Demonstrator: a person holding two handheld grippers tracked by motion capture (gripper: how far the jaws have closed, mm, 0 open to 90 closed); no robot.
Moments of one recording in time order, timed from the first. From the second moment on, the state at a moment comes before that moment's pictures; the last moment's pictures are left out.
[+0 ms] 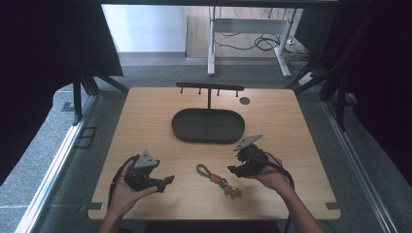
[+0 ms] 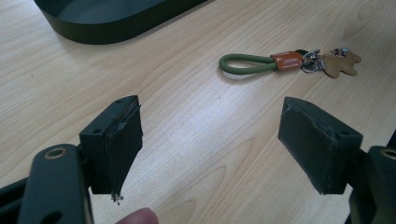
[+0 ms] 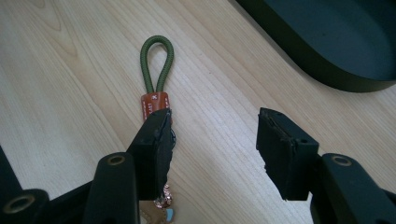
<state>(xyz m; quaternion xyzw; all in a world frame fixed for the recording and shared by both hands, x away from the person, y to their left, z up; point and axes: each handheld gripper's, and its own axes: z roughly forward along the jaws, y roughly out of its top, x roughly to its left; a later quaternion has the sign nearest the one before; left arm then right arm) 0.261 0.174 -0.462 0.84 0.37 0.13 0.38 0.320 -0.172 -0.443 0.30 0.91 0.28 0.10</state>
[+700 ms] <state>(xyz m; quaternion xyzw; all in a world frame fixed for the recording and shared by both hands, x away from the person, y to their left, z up) 0.262 0.172 -0.465 0.84 0.37 0.12 0.38 0.324 -0.153 -0.451 0.28 0.92 0.26 0.09</state>
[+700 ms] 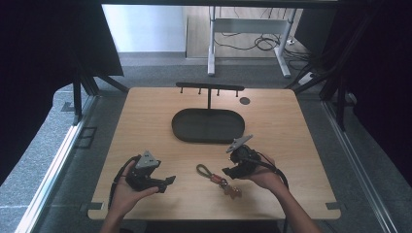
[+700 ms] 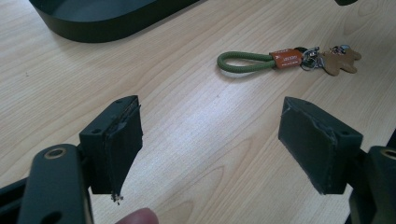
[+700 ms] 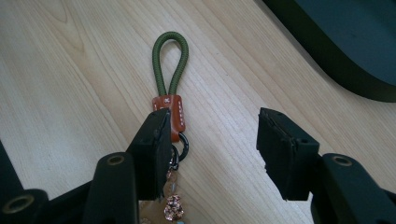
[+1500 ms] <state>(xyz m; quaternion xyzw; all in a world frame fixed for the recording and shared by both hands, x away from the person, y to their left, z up) 0.262 0.171 -0.465 0.84 0.37 0.12 0.37 0.325 -0.135 -0.458 0.26 0.93 0.24 0.08</state>
